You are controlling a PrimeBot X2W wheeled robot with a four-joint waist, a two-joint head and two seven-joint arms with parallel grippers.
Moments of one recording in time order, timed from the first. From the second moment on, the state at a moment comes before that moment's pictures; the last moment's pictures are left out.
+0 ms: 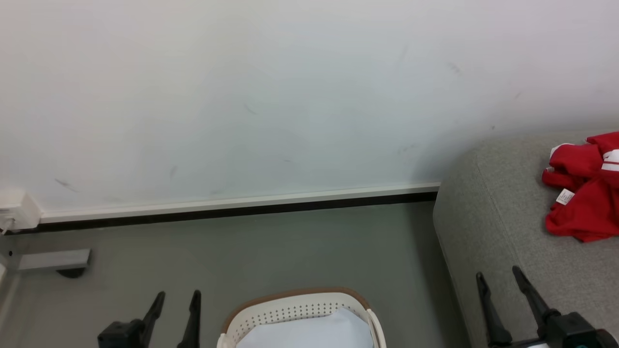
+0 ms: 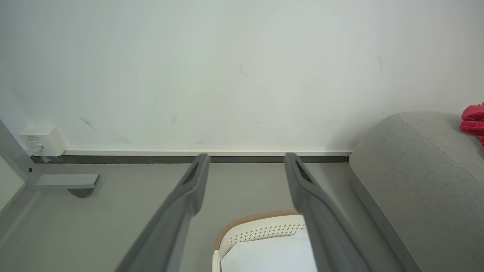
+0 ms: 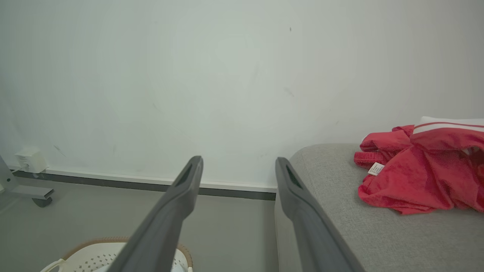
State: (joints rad) left arm -0.06 0.25 -0.26 0.31 -0.40 0.07 -0.26; right arm -0.07 -0.09 0.08 0.29 0.16 0.13 -0.26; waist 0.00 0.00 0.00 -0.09
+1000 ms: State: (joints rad) left arm 0.00 0.11 -0.04 0.38 -0.21 -0.07 -0.26; right arm -0.06 -0.06 0.09 0.37 0.16 0.13 -0.26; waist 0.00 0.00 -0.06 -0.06
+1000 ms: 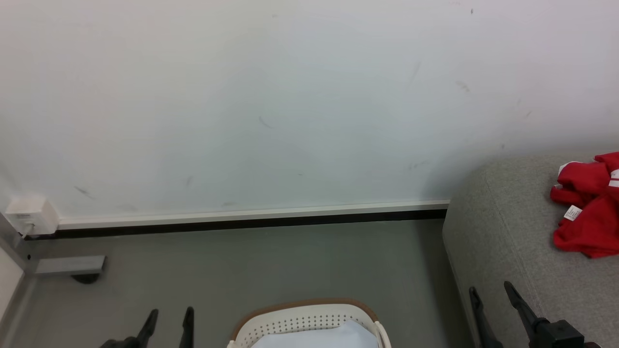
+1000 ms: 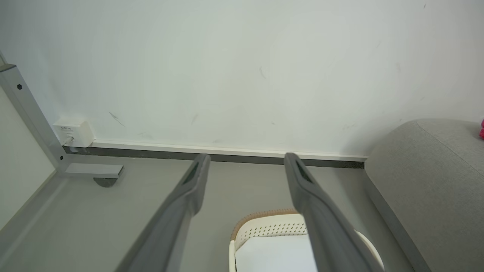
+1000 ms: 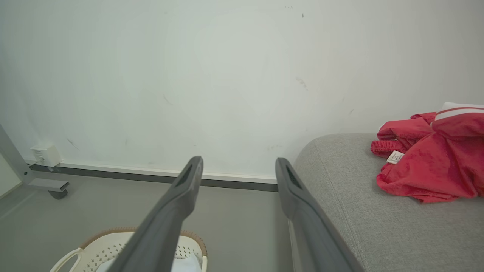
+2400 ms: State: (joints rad) left arm -0.02 0.07 0.02 0.33 -0.77 -0.07 -0.11; right arm -0.05 -0.05 0.01 0.36 0.75 0.13 -0.11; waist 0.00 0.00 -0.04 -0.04
